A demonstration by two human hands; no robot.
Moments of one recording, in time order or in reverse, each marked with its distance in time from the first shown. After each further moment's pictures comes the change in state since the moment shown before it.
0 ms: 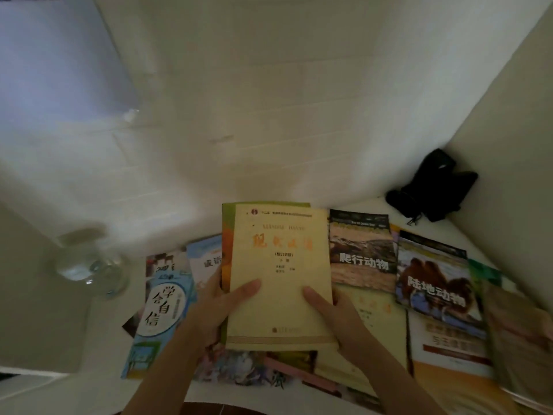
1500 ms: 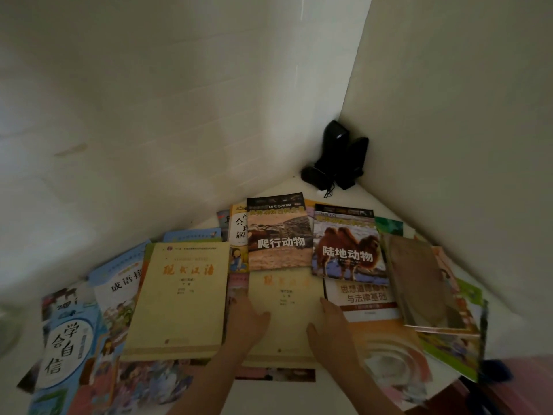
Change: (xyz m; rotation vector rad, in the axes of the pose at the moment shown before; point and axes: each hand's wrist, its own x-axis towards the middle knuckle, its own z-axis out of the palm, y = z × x) left_hand 0.049 -0.118 0.168 0.970 -0.002 -0.131; right_hand -0.045 0.072 -0.134 -0.811 0.516 0.065
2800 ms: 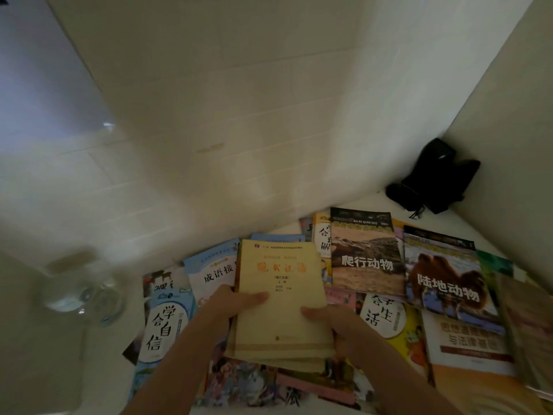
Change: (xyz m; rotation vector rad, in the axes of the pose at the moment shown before) left_hand 0.035 -0.094 -0.188 -0.603 -0.068 -0.151; right_hand 0.043 -0.139 0.083 0.745 -0.558 0.369
